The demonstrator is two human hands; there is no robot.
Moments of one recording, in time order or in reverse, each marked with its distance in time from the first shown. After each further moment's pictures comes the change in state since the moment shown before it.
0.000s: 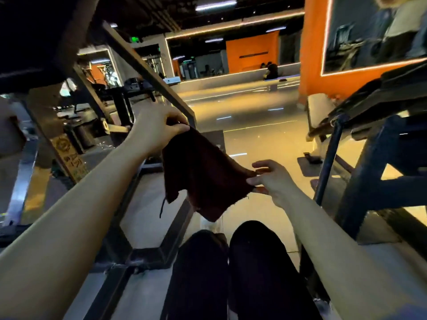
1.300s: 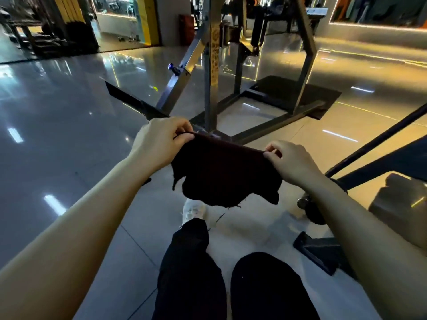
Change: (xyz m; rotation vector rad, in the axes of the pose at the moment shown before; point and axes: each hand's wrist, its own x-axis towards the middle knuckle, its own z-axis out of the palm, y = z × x) left_hand -0.404 0.303 -0.115 0.193 0.034 -0.846; right_hand -0.304 0.034 -0.124 -1.051 -0.704 -0.684
